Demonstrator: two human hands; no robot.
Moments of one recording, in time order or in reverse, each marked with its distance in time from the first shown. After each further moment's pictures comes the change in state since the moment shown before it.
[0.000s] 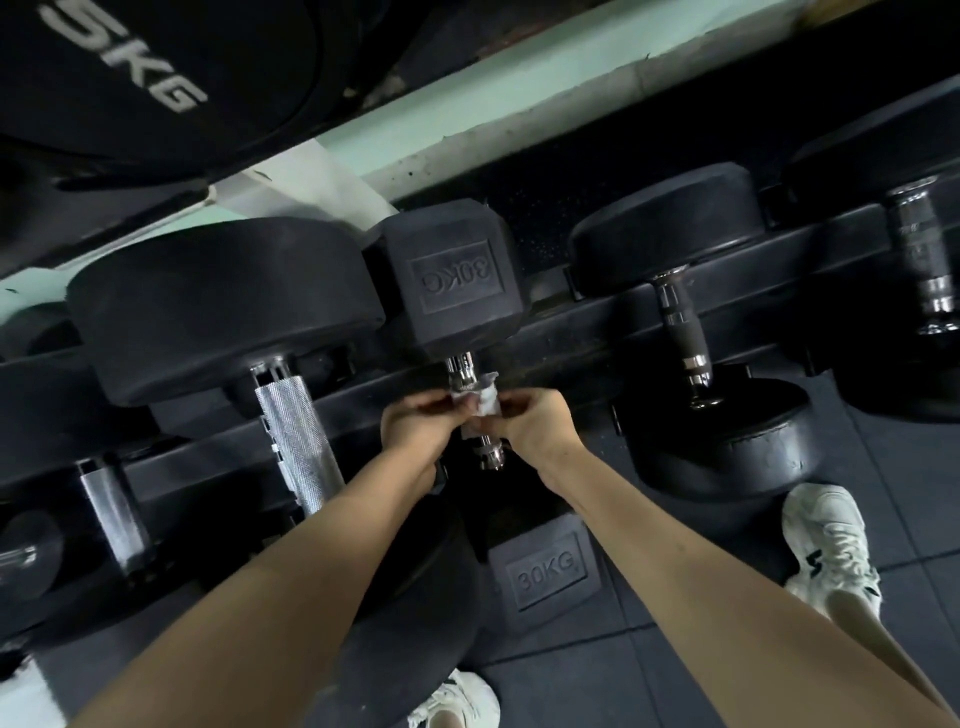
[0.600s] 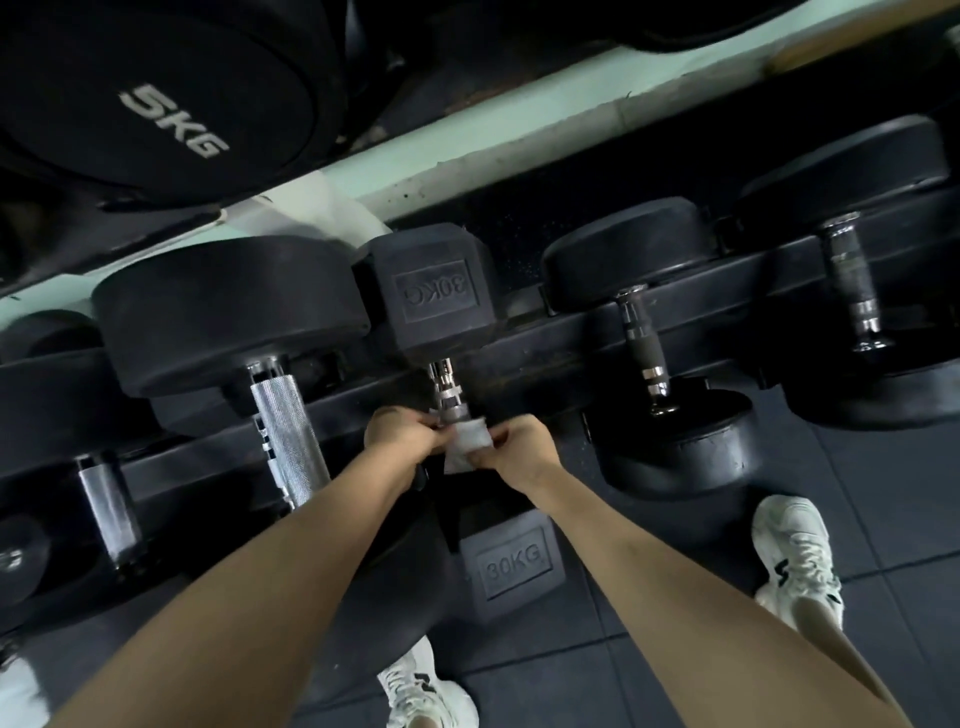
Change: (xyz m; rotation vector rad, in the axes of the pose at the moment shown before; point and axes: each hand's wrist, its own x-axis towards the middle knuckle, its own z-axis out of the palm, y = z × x) left_hand -0.021 0.011 -0.004 0.431 -0.013 -0.005; right_hand -0.013 0.017 -0.011 -0.413 0.021 -0.017
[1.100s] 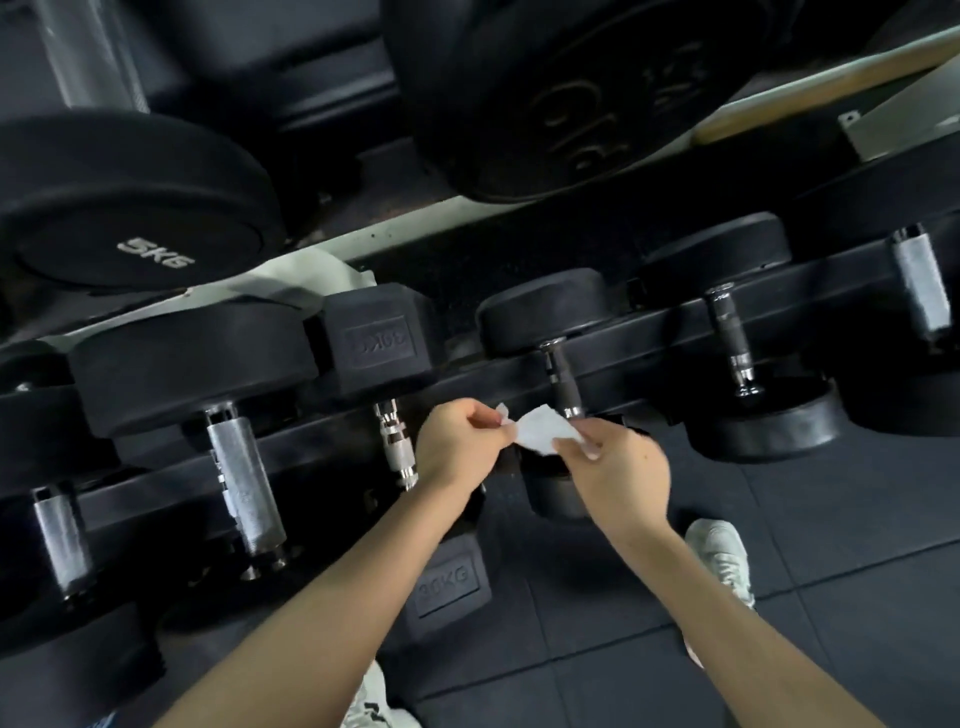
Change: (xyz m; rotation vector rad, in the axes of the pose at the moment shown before) left_hand -0.099 0.085 0.060 -0.006 -0.034 0.312; right_hand -0.085 0.008 -0.146 -0.371 0.583 -0.269
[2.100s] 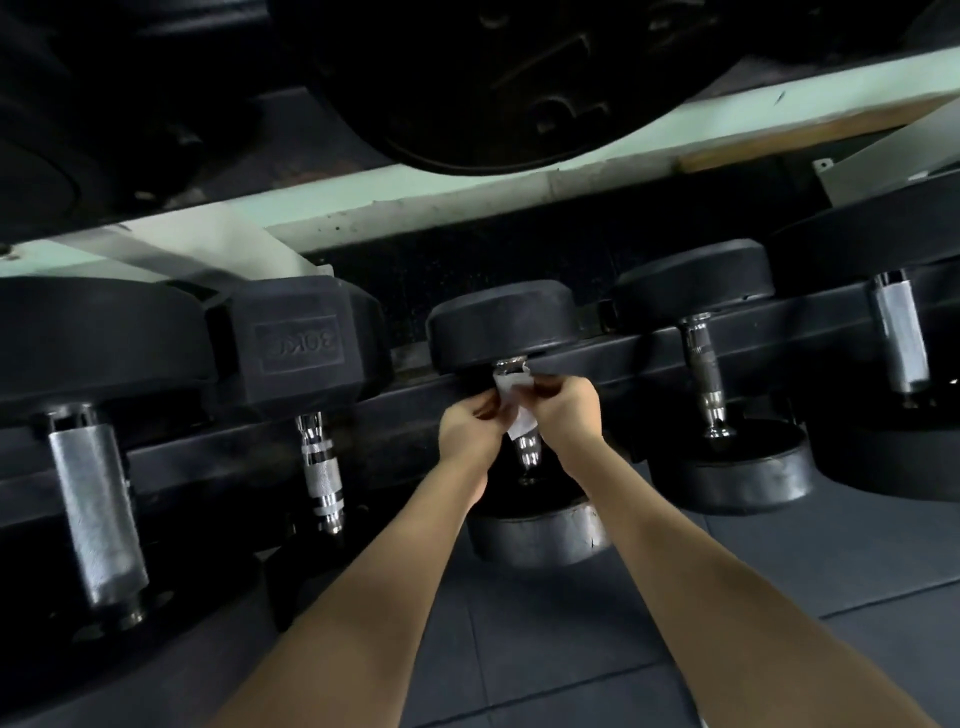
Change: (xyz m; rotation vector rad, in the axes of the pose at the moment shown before) left_hand 0.064 0.003 0.100 -0.567 -0.116 -0.123; right_hand 0.118 0.029 0.049 0.448 -0.200 0.305
